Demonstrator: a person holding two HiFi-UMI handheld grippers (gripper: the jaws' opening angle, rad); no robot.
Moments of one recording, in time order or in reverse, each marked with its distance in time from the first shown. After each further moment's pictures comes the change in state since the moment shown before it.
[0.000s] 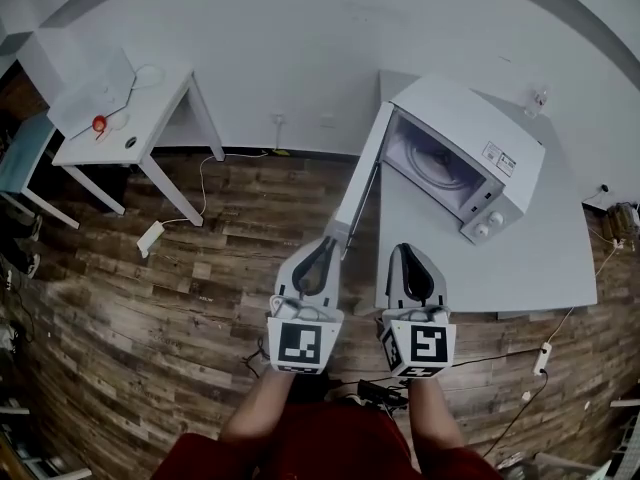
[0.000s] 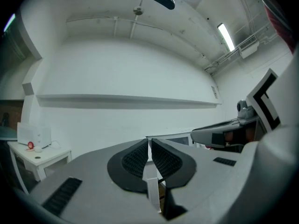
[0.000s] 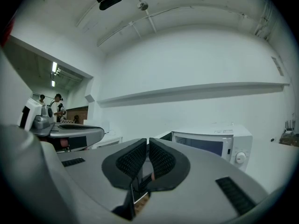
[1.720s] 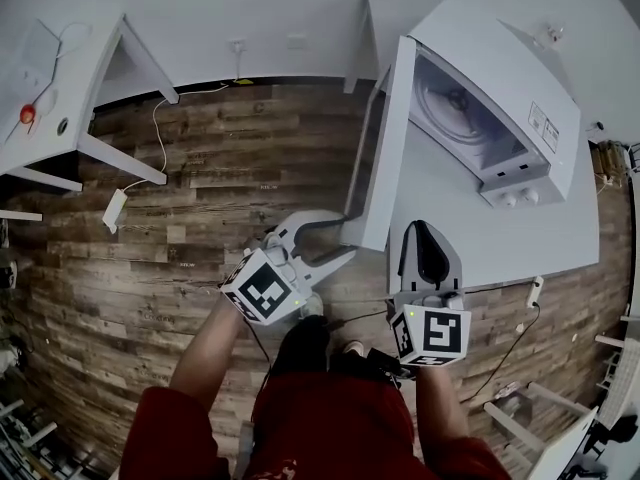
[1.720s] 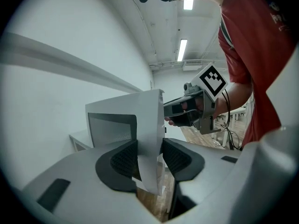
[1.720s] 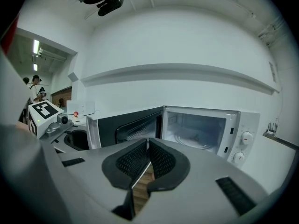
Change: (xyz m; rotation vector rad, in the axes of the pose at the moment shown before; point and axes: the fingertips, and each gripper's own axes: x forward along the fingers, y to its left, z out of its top) left arm 0.071 0.001 -0.155 0.067 0.180 -0.927; right arm 0.093 -0.020 -0.096 -0.013 0.239 -0.155
